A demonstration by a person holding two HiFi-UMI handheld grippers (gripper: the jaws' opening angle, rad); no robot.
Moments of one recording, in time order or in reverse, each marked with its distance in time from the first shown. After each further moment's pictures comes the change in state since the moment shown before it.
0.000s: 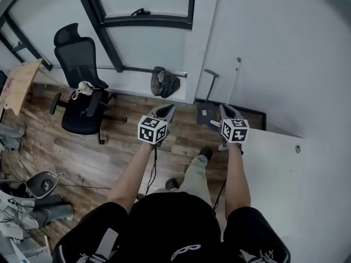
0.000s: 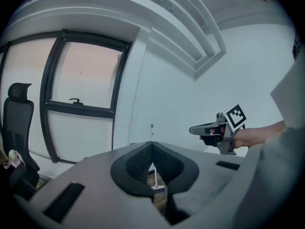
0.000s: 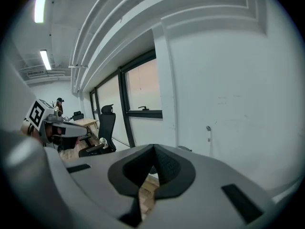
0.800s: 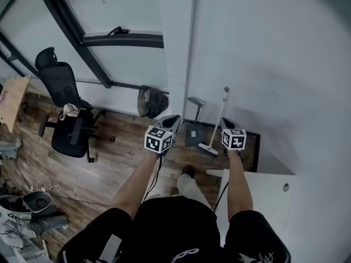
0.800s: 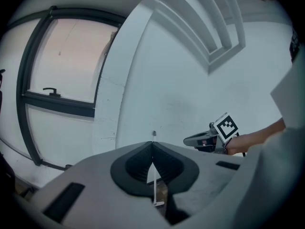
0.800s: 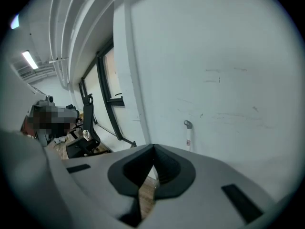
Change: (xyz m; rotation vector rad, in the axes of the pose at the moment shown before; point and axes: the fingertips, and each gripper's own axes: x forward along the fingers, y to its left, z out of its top) left arm 0.271 0.024 0.061 -0.054 0.039 -0.039; right arm 0.171 -0.234 0.009 0.030 0.182 -0.026
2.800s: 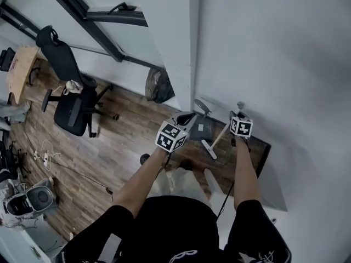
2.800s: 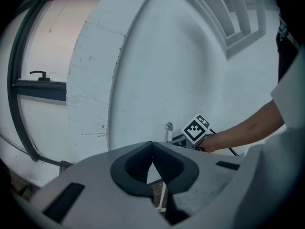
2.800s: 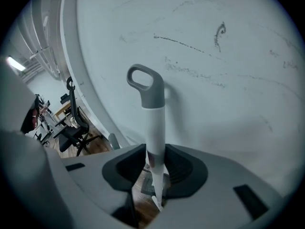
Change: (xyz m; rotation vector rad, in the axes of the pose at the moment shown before) left arm 0.170 0.049 -0.022 -0.038 0.120 0.052; right arm 0.232 -0.136 -0.036 0.015 0.282 0.024
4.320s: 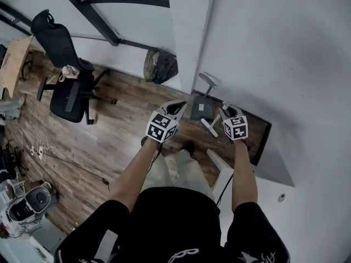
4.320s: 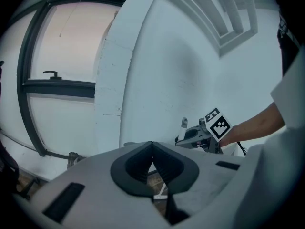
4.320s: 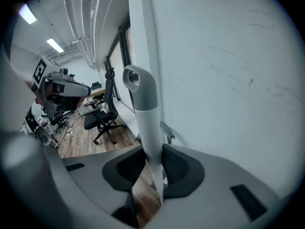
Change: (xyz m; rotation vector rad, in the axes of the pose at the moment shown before) left arm -0.092 -0.002 -0.072 0.019 0.026 0.010; right arm -0.083 0.135 -0.076 -0.292 -0.068 0.209
